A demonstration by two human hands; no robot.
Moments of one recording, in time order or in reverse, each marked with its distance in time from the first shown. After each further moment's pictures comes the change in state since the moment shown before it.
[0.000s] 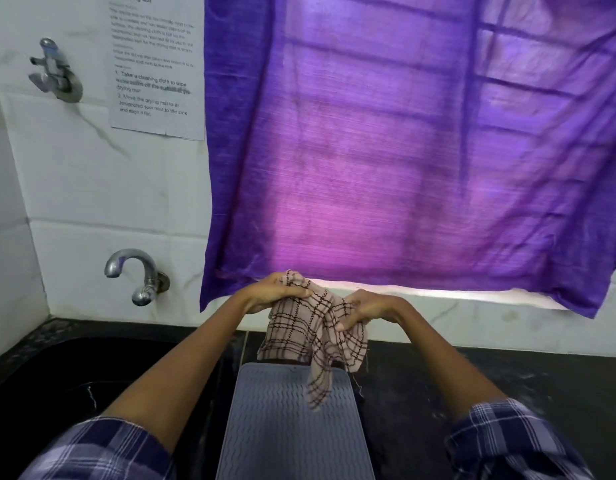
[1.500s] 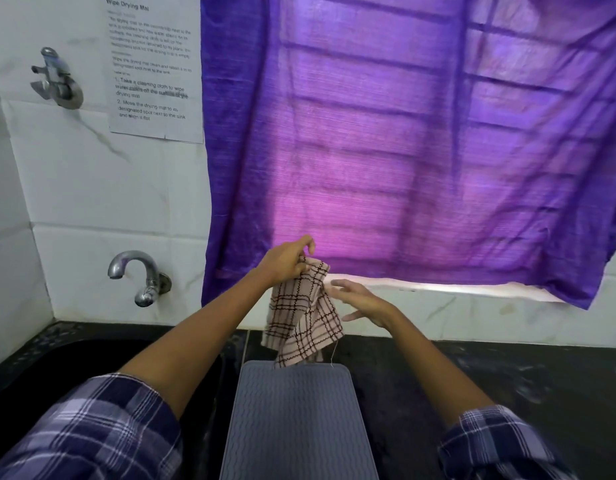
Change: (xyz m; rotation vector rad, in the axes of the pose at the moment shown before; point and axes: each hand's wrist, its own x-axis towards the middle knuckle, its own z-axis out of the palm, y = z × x) left_hand 0.007 0.049 0.007 0.944 0.331 0.316; right_hand -0.001 -0.008 0.025 0.357 0.277 0.005
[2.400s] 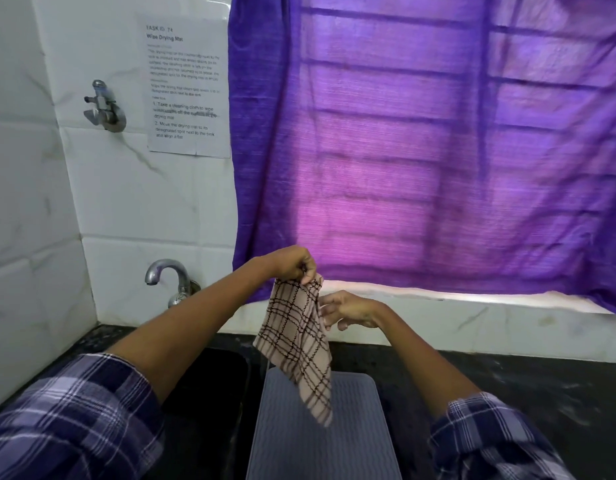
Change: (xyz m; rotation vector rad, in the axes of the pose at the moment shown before) left_hand -0.006 -0.015 -0.046 0.106 -0.351 0.115; right_hand 0.024 -0.022 0.039 -0.100 -0.345 -0.076
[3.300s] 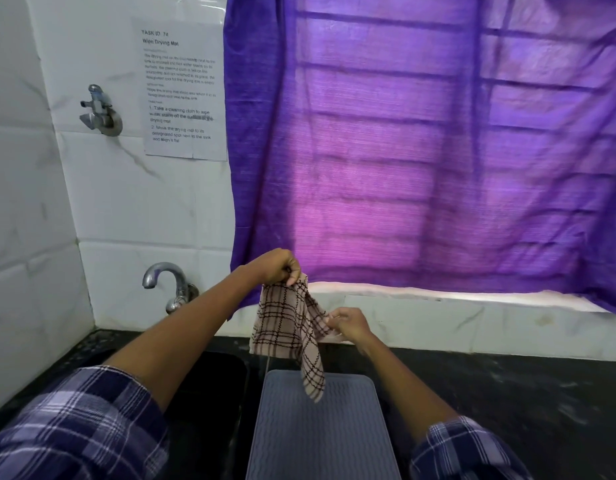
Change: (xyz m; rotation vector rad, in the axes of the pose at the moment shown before) left_hand -0.015 -0.017 0.005 -0.052 0.081 -0.104; right_hand 0.019 0.048 0.030 0.247 0.581 0.018
